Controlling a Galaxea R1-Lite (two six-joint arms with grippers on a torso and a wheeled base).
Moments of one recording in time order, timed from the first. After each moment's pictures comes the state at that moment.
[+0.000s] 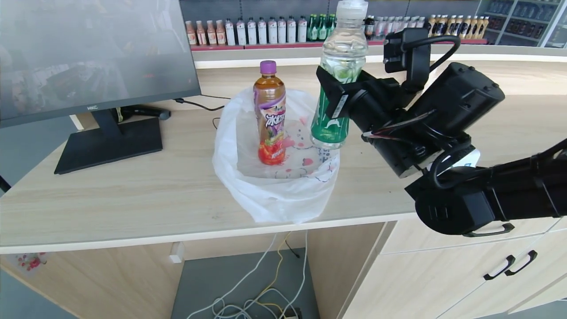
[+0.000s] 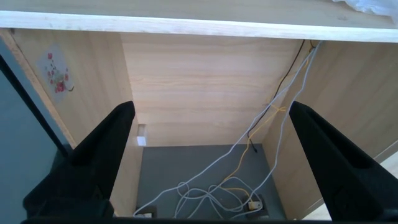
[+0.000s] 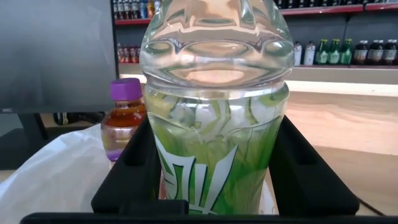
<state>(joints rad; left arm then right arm) 0.00 0.00 0.00 0.00 0.00 0.00 0.62 1.94 -1.22 -1.24 -0.14 -0.12</state>
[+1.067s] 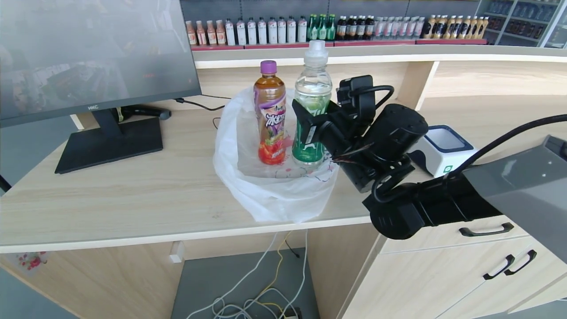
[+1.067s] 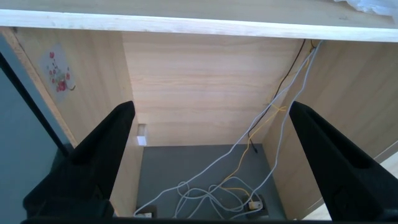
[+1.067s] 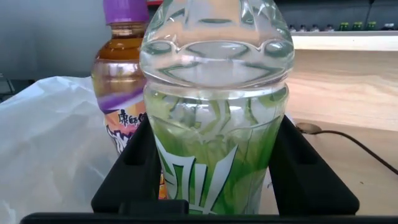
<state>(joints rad) 0.00 0.00 0.00 0.00 0.00 0.00 0.62 2.14 -1.31 -1.29 -0.11 -0.11</state>
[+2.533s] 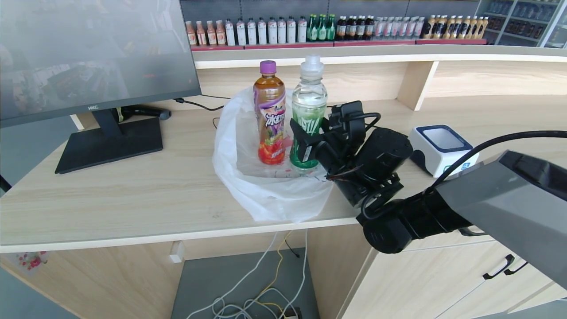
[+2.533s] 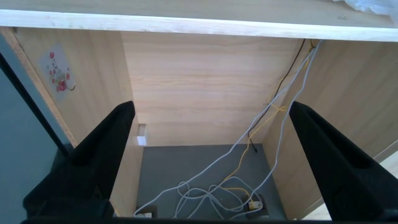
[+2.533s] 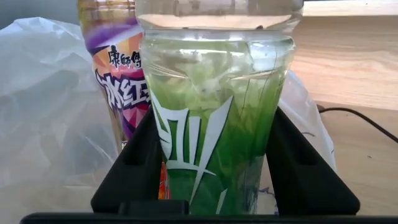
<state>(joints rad) 0.00 0.00 0.00 0.00 0.00 0.00 0.62 2.21 -1.25 -1.38 -0.11 -0.12</state>
